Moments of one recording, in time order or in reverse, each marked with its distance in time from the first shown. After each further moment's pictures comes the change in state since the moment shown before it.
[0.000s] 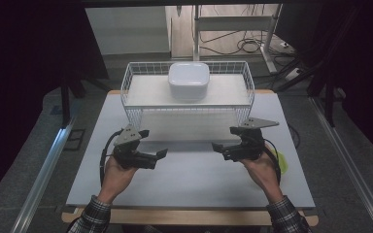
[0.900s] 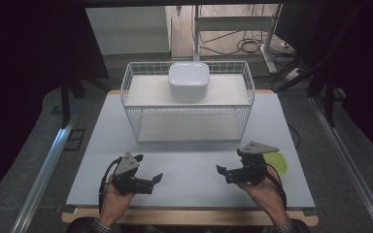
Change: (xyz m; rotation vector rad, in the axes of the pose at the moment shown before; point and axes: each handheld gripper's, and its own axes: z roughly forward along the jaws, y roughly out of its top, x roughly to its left) left arm -0.019 -0.082 -0.003 0.066 0.085 -0.031; right arm 0.019 -0.061 -0.007 0.089 -0.095 0.031
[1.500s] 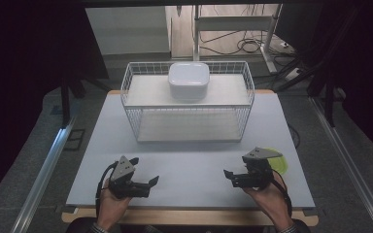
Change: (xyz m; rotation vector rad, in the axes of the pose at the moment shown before) left arm 0.000 -0.010 -0.004 -0.006 0.025 0.003; right arm -0.010 -0.019 -0.008 0.083 -0.072 0.000
